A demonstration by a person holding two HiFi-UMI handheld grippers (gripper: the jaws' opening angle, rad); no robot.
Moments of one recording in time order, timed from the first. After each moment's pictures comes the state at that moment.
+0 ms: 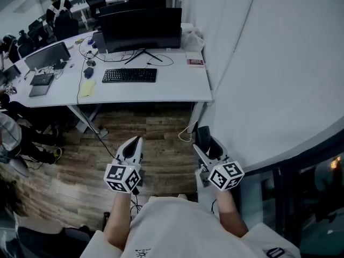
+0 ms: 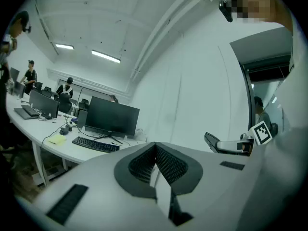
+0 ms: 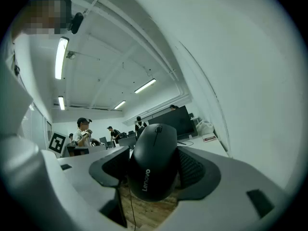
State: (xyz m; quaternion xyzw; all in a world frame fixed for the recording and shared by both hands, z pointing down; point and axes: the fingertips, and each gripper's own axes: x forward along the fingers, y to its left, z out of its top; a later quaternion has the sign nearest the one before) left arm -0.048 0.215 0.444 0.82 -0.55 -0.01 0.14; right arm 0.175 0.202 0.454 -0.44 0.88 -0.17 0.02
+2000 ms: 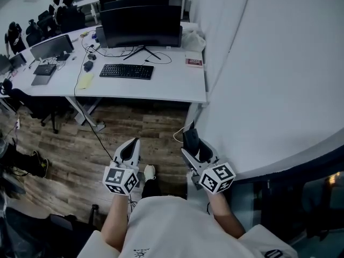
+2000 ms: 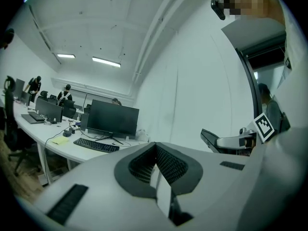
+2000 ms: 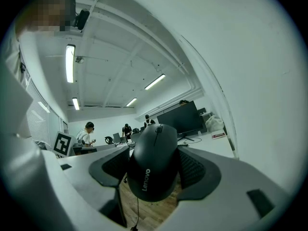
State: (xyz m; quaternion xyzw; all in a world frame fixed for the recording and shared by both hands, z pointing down) left arm 0.027 0.217 0.458 0.80 -0.59 0.00 0.11; right arm 0.212 0.195 0.467 -0.36 0.92 -0.17 0.01
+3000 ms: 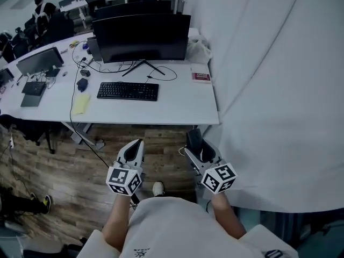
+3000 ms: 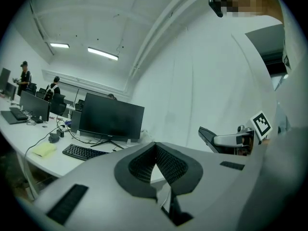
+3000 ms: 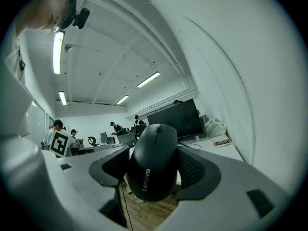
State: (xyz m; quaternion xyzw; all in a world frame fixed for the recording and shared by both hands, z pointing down) left arm -0.080 0.043 0.465 0.83 -0.54 0.00 0.12; right arm 0.103 0.032 0.465 -0.41 0.90 -0.16 0.00
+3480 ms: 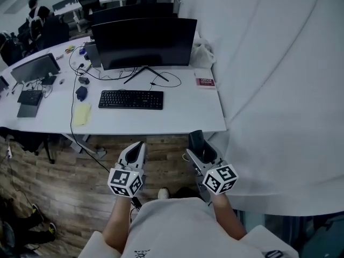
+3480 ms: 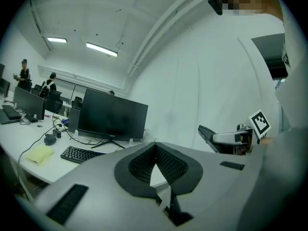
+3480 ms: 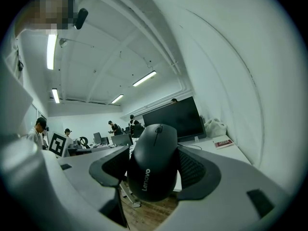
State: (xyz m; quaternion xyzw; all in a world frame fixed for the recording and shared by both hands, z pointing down) left arm -0.134 -0.010 0.479 0.84 -0.52 0.01 0.13; right arm 0.054 -0.016 0.473 -0.44 0.88 -0.16 -0.01
